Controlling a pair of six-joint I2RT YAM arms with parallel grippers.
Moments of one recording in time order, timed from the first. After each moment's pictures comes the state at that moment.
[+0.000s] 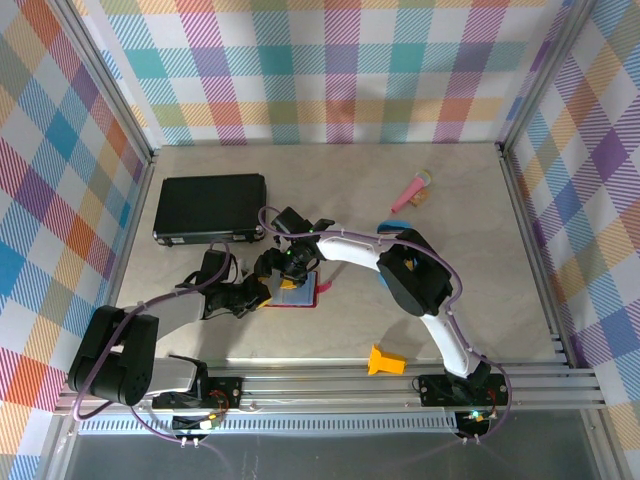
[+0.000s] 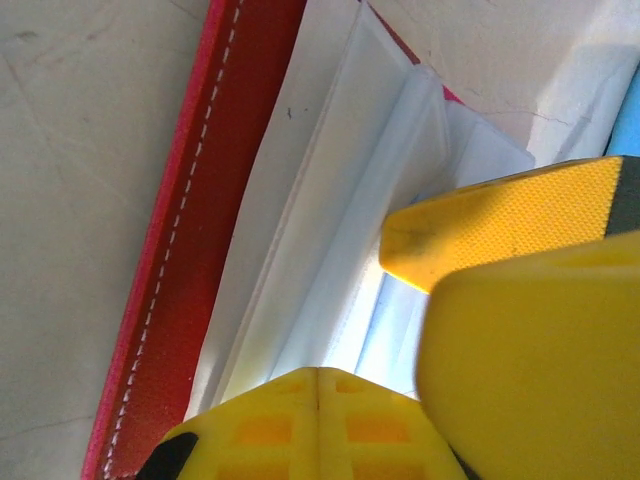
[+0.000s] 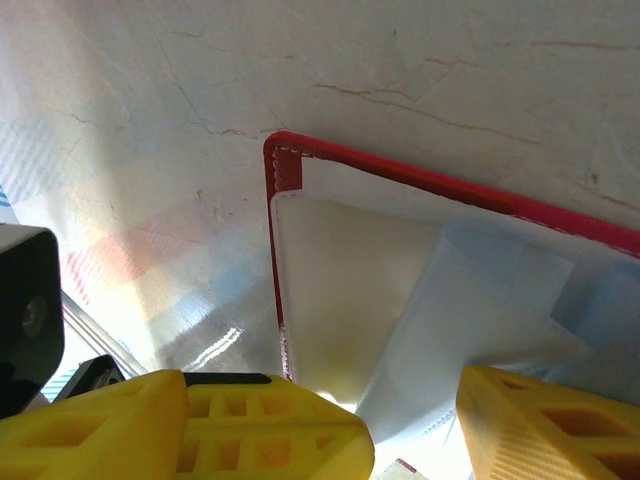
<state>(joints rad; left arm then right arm) -0.23 1.31 0.41 -0.10 0.58 -0.79 0.90 2.22 1.66 -0.52 -0.51 0.88</state>
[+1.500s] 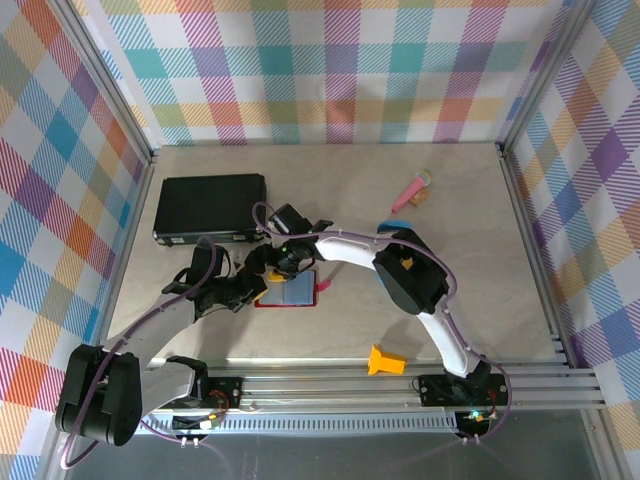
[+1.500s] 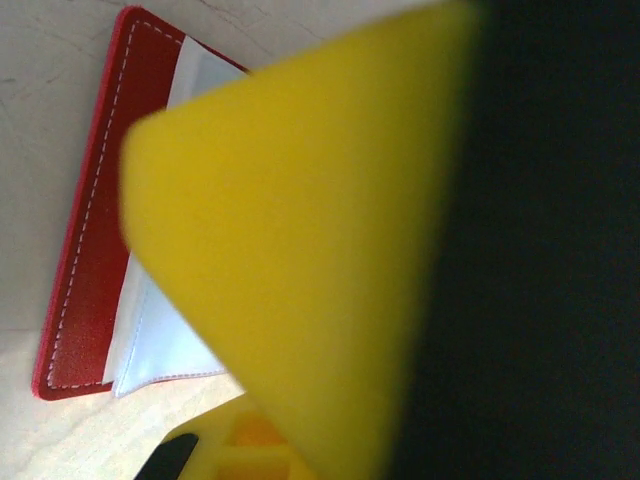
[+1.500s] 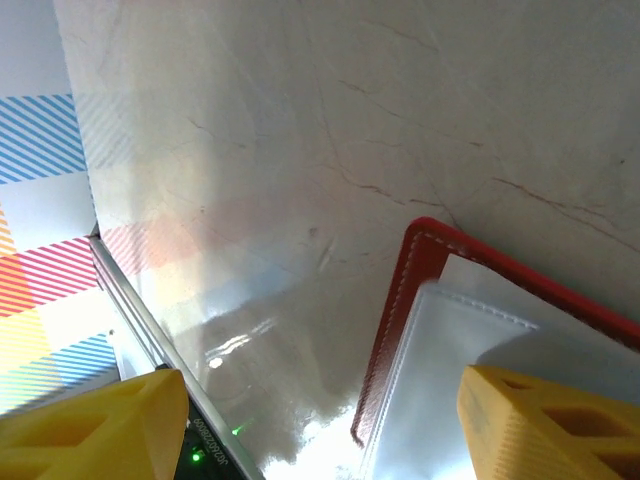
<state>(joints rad) -0.22 1.10 0.47 -0.28 0.55 -0.84 0.89 2.27 1.68 -0.35 -0.61 0.81</state>
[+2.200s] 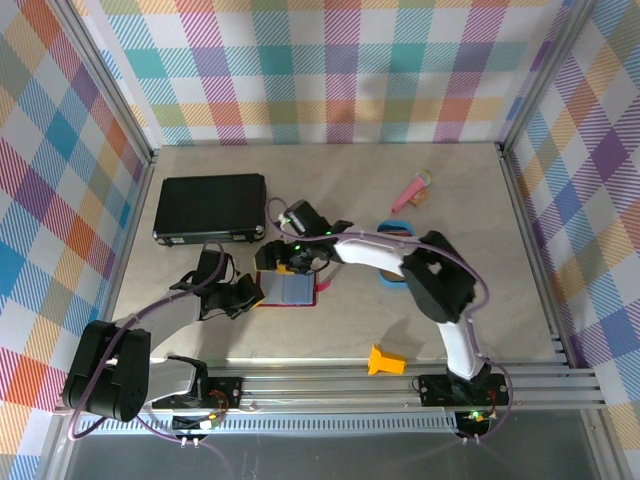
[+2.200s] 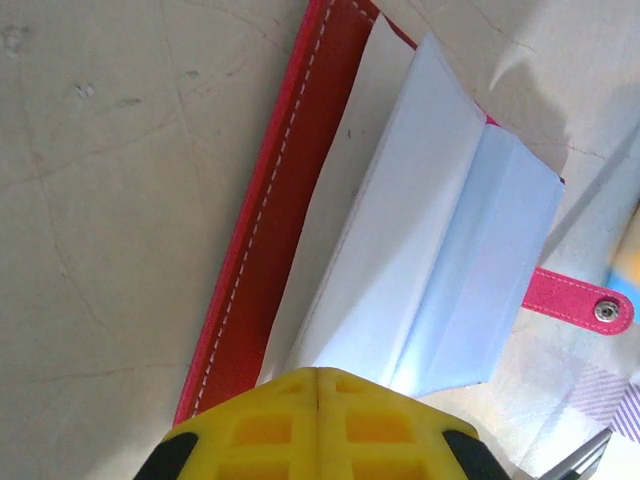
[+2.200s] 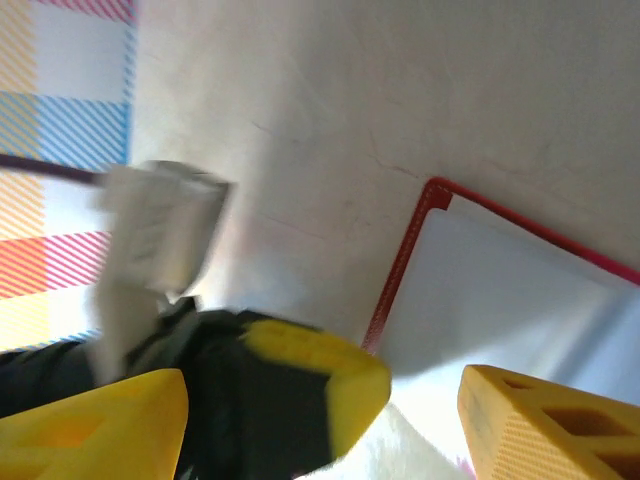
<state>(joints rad) -0.21 1.23 0.43 -0.24 0.47 -0.78 0.84 1.97 1.43 -0.26 -0.53 0.71</state>
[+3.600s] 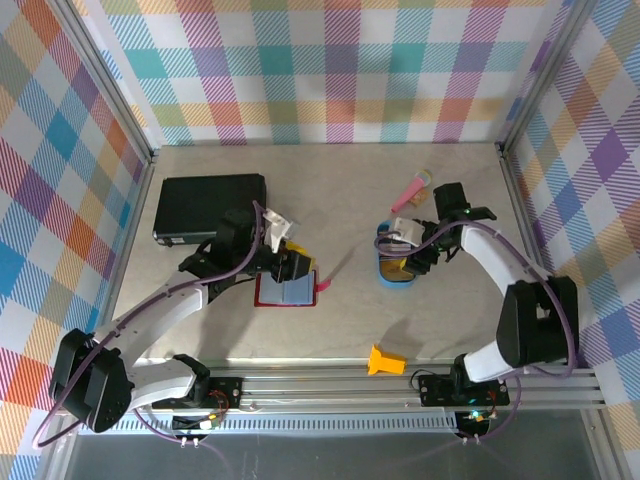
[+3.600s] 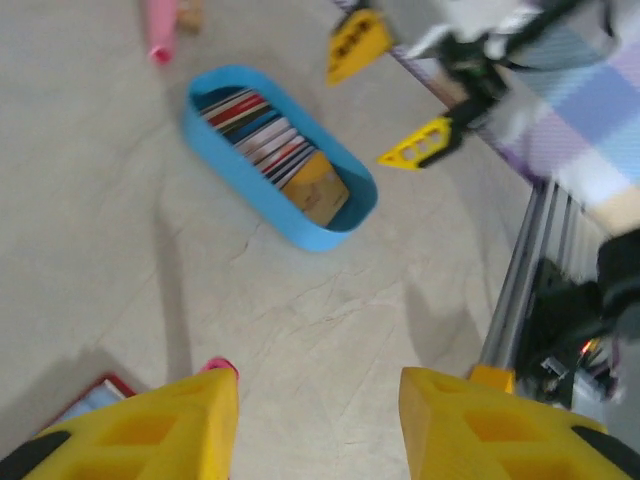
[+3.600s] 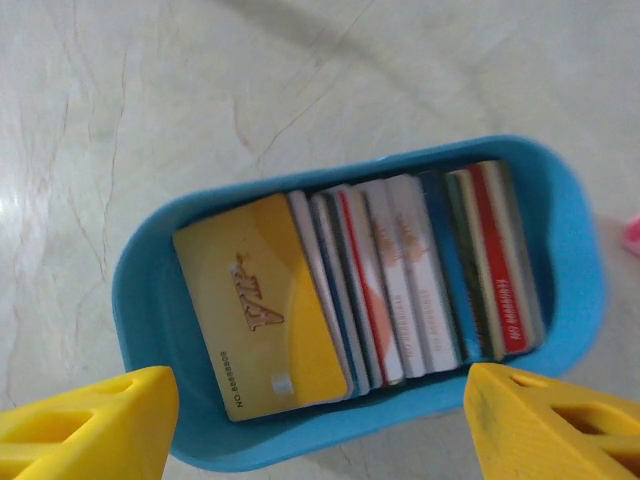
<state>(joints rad) -0.52 1.18 0.79 -0.17 0.62 -0.07 0.17 1.50 1.06 -0.79 -0.38 -1.24</state>
